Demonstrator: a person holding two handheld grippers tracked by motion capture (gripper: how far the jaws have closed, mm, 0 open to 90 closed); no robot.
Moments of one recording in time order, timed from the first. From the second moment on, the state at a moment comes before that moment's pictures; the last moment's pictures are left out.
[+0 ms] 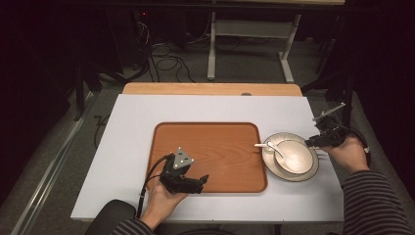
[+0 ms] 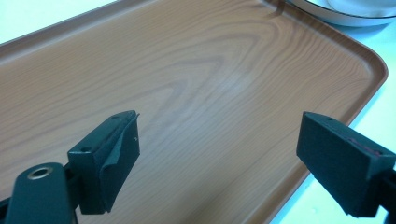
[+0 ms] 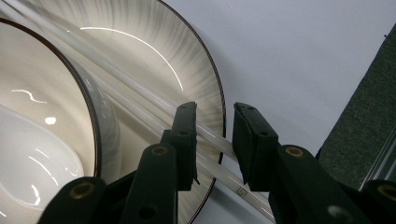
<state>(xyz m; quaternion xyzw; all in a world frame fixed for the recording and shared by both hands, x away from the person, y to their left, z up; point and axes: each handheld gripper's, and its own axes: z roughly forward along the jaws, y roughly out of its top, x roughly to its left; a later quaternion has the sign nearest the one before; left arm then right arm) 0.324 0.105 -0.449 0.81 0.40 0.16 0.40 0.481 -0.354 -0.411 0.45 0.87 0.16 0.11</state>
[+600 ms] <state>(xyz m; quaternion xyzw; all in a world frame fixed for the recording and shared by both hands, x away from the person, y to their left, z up) 0.324 0.105 -0.448 0.81 0.40 0.16 0.40 0.476 -0.352 -0.411 0.43 0.88 0.15 0.09</state>
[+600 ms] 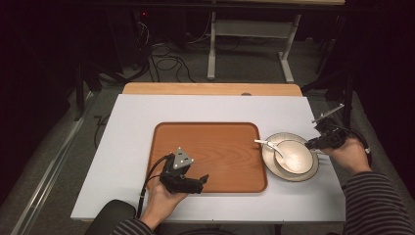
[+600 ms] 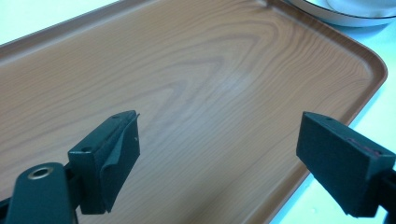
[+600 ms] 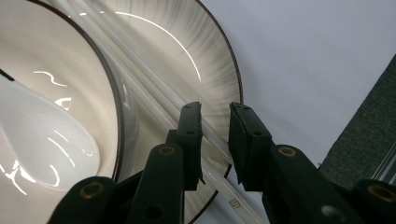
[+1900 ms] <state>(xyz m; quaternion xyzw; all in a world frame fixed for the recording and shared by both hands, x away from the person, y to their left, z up) 0.324 0.104 -0.449 0.81 0.40 0.15 0.40 0.473 -0.348 -0.415 0.41 0.89 0.14 0.09</state>
